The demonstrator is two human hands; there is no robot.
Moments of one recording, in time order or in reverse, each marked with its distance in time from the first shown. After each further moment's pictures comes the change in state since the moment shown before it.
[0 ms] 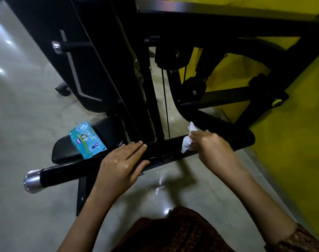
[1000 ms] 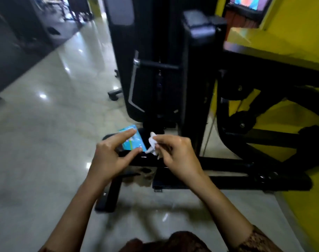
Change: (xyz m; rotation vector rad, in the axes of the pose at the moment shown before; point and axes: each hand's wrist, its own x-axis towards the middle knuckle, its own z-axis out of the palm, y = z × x) left_hand -0.049 -0.065 -0.107 -0.370 0.234 -0.614; right_hand 0.057 -0.184 0.019 0.719 0.105 -0.225
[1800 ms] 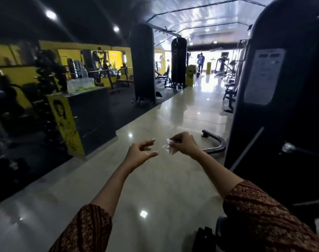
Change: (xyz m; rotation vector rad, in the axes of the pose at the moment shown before) left_hand 0.109 -0.301 -0.373 -0.136 0.221 -0.455; right_hand 0.324 -0.200 0.407 0.079 -0.409 -0.099
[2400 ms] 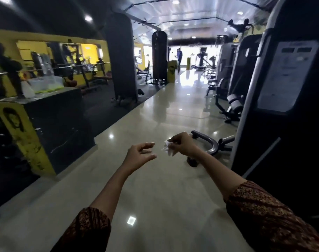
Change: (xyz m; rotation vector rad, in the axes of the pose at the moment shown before) left_hand 0.265 -0.090 -0.017 -0.071 -0.120 0.015; right_hand 0.251 0.065 0.039 -0.102 -0.019 -0.005
